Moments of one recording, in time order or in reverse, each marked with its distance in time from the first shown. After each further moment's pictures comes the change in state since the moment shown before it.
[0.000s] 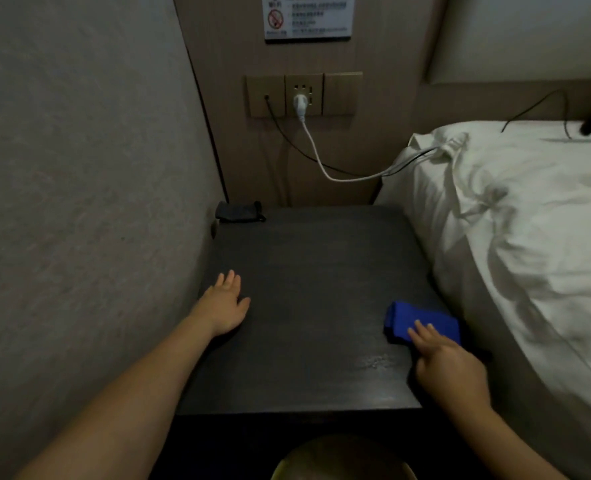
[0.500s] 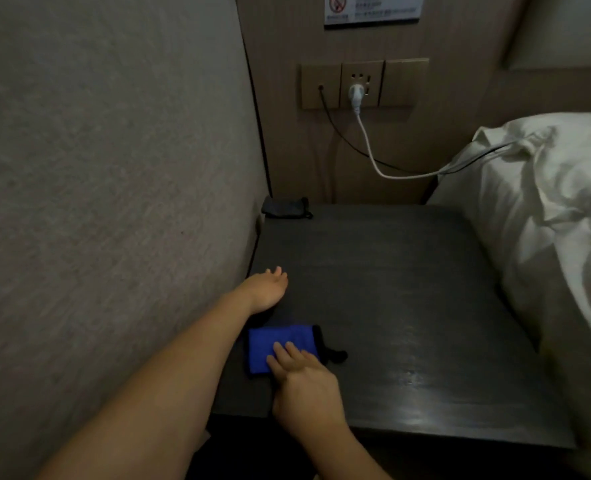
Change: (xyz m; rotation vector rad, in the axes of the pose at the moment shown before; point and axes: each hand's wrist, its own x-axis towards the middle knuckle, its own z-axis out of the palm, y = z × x) left_hand 0.014 -0.010 -0.029 -0.127 -0.144 -0.071; right_hand -0.026 -0.232 0.043 0.339 -0.117 -0.566
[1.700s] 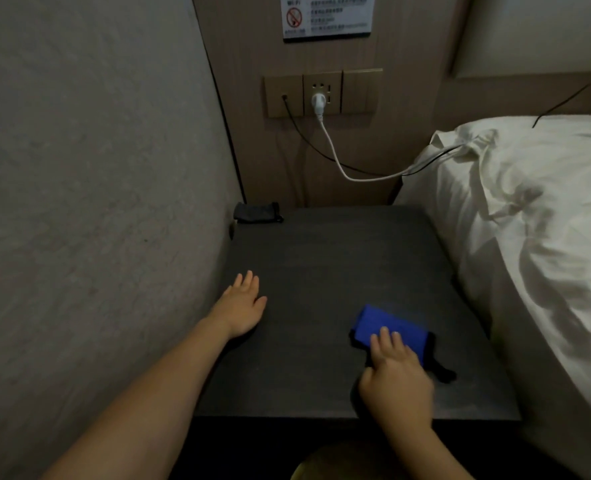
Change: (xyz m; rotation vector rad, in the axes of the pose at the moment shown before) left_hand -0.009 0.002 0.030 0.089 0.108 0.083; right_hand -0.058 0.095 -0.077 -0.198 0.033 0.657
